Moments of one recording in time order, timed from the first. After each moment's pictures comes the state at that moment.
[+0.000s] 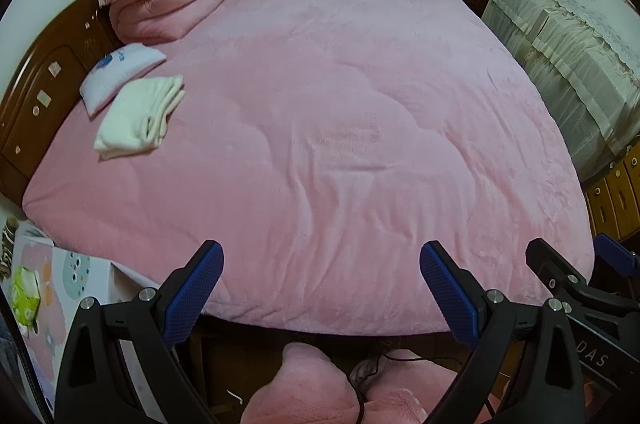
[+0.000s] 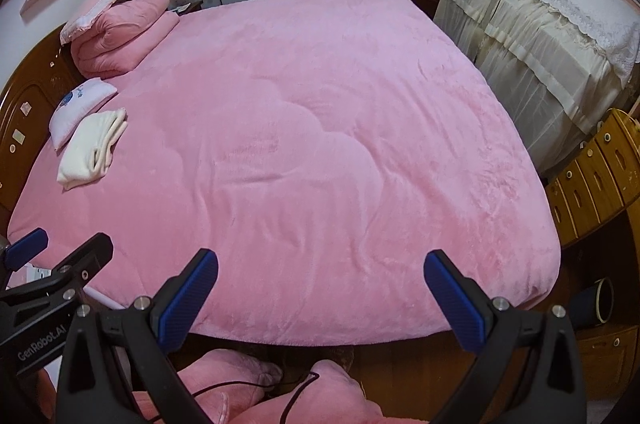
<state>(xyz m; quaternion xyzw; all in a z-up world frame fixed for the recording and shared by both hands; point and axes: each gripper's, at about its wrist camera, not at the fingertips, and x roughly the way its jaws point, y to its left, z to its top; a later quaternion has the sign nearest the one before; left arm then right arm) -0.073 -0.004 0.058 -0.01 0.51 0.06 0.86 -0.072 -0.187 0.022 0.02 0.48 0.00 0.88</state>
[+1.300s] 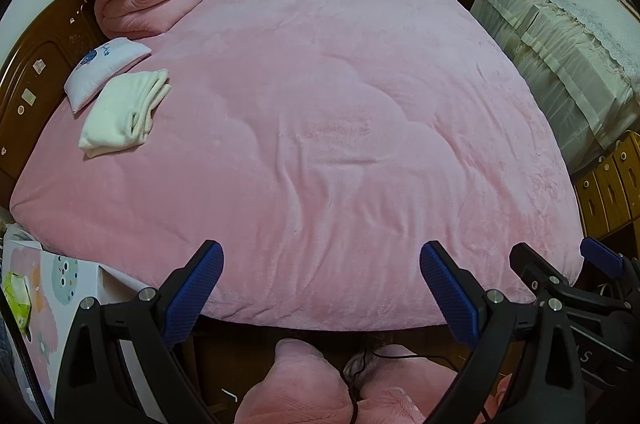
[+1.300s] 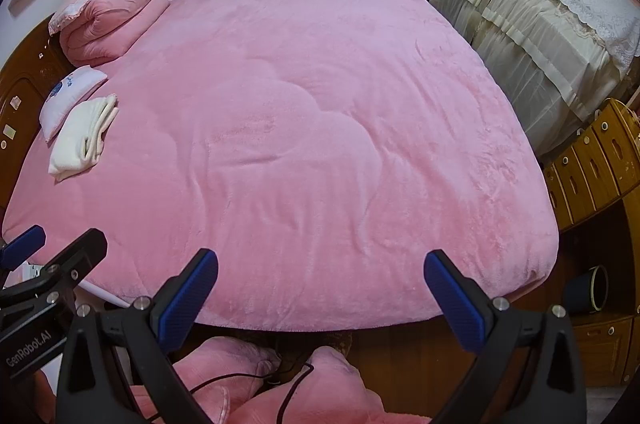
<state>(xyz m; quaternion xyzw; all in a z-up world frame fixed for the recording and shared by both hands) -0.070 0.001 0.052 -0.01 0.52 0.04 0.86 -0.071 -0.175 0.009 0.02 0.51 -0.02 0.86</state>
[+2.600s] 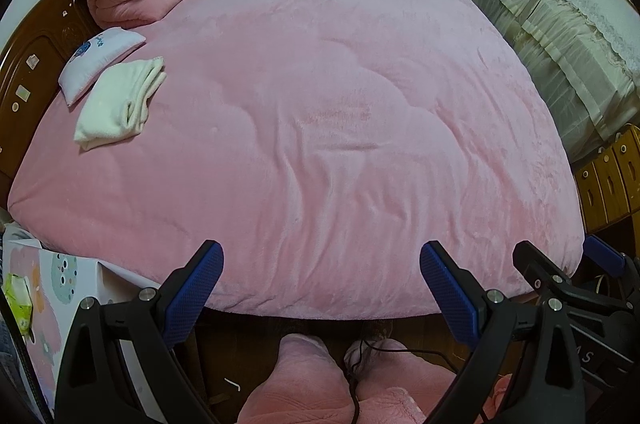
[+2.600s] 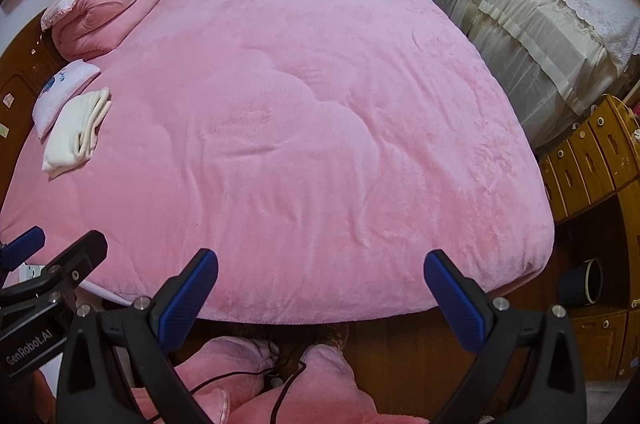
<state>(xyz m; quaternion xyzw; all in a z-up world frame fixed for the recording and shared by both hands) -0.053 0.015 0.041 -0.01 0.55 0.02 0.84 -0.054 -0.192 0.006 0.01 0.53 -0.02 0.85</state>
